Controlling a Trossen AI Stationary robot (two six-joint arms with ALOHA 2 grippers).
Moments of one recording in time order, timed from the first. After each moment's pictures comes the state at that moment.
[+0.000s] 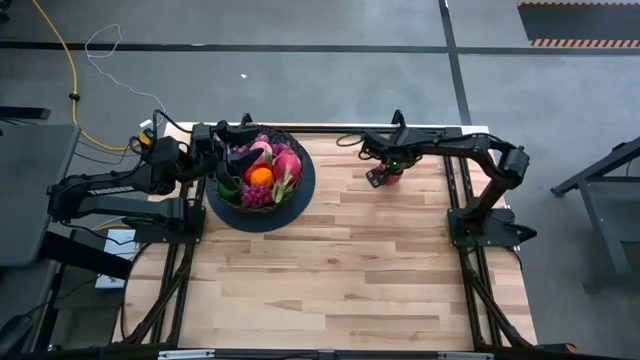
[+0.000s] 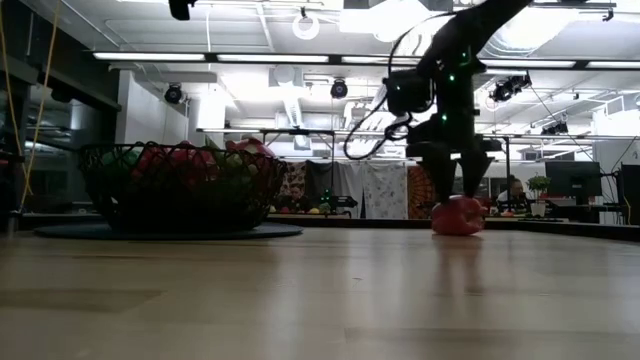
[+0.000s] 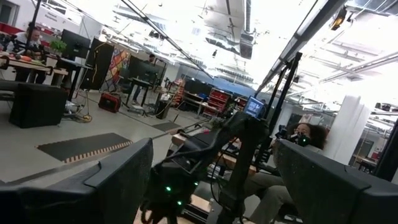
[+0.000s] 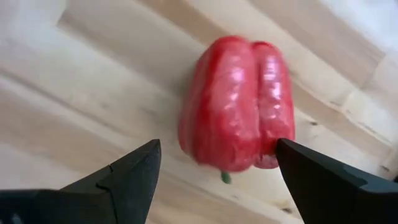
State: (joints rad) left arm 0.30 0.74 0.69 0.31 -0.14 -0.31; right arm -0.50 1.68 1.13 -0.95 0.18 0.50
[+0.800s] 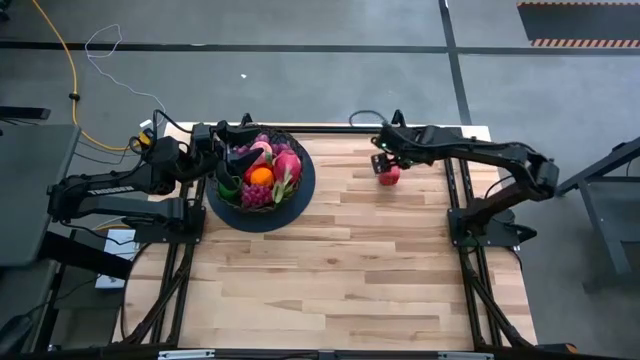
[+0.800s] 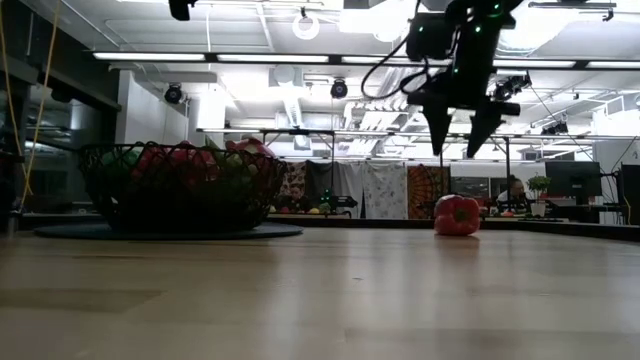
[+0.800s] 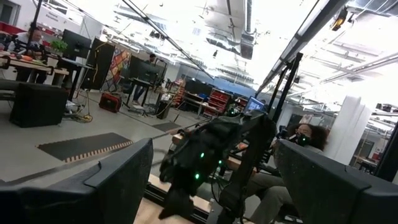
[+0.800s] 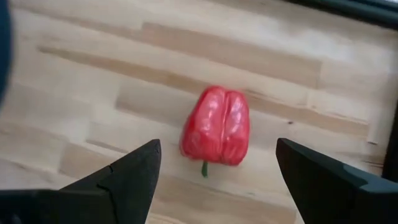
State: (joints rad) left arm 0.30 0.74 0.69 0.31 -0.14 -0.31; right arm -0.44 1.44 1.13 -0.97 0.27 0.80
